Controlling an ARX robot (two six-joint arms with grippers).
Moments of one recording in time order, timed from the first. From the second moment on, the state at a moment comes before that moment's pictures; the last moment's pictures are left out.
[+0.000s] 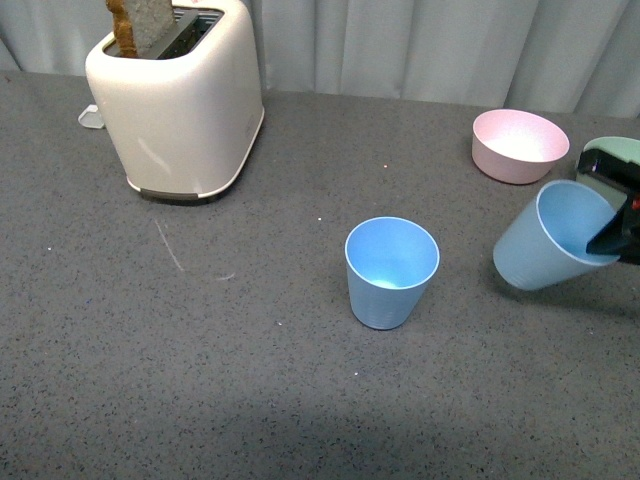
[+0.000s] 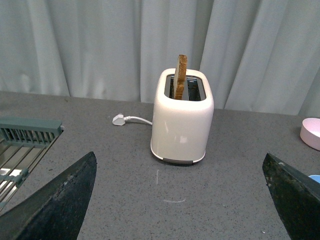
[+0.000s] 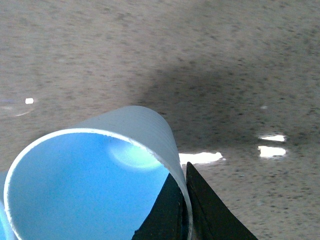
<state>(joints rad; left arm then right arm) 0.00 0.00 0.02 0.00 0.00 0.00 0.03 1.81 0.91 -0.13 -0.24 0.41</state>
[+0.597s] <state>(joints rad) 0.00 0.00 0.02 0.00 0.00 -0.01 0.25 1.73 0.98 -0.22 -0.33 0.45</state>
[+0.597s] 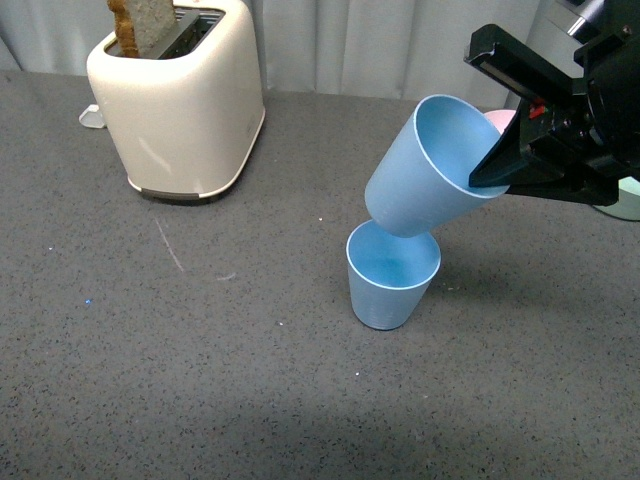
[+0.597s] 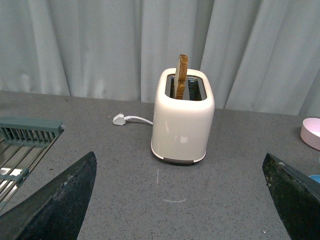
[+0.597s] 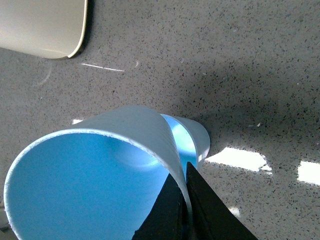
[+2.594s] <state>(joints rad) 0.00 0.00 0.02 0.00 0.00 0.00 0.00 0.94 0.04 0.87 0.01 0.00</state>
